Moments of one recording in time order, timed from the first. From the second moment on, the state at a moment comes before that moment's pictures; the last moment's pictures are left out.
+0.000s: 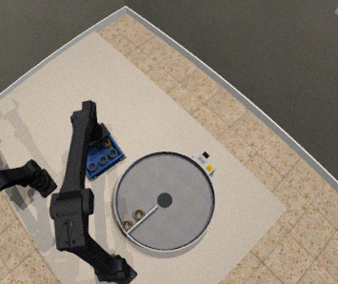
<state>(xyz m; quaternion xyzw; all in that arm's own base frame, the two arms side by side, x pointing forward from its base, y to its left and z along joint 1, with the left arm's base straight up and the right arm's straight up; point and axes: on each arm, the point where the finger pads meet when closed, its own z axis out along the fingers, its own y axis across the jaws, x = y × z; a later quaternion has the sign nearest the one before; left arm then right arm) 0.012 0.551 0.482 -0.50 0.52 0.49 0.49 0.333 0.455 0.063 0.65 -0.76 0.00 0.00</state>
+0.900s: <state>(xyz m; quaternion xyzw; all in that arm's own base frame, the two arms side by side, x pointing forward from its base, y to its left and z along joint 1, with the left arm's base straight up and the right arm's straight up) 0.012 0.551 0.482 -0.50 0.52 0.49 0.49 0.332 0.455 0.056 0.64 -0.76 0.00 0.00</state>
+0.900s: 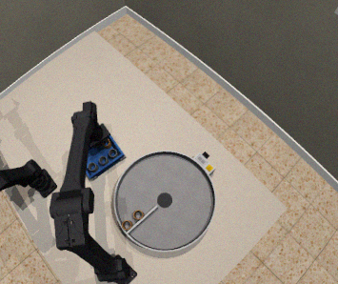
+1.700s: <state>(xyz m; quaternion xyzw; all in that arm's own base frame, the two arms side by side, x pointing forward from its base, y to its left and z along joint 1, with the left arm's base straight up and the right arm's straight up) 0.012 0.551 0.482 -0.50 0.52 0.49 0.49 0.332 0.455 0.037 0.64 -0.76 0.00 0.00</state>
